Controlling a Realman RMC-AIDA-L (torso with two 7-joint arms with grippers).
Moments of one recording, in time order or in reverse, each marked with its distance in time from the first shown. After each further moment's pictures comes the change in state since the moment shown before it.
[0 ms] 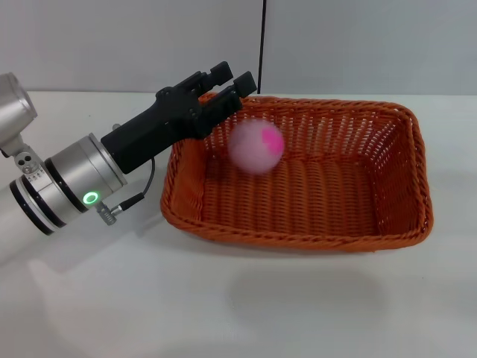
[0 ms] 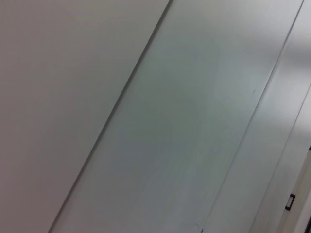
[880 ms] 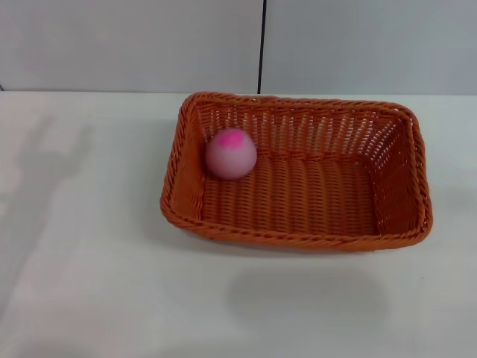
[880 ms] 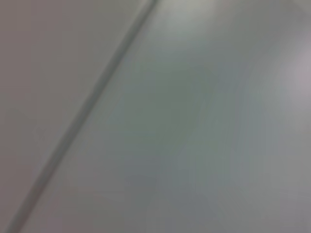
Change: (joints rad) left arm 0.383 -0.013 -0.599 -0.176 -0.010 -0.264 0.269; right arm -0.008 0.007 0.196 0.080 0.002 -0.006 0.001
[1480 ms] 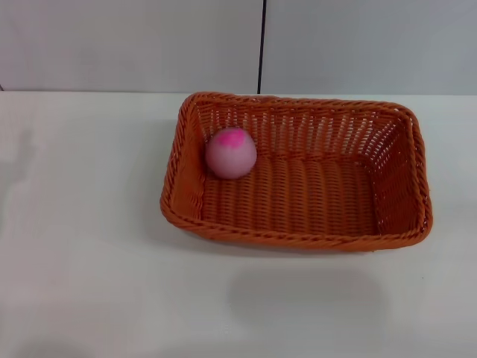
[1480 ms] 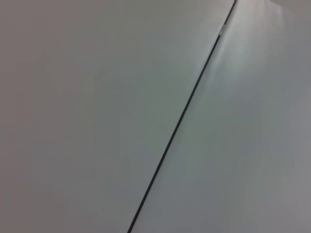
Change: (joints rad) left arm 0.027 -0.004 -0.207 0.041 0.000 -0.032 0.002; right arm -0.004 0.001 0.151 0.077 0.000 0.006 -0.031
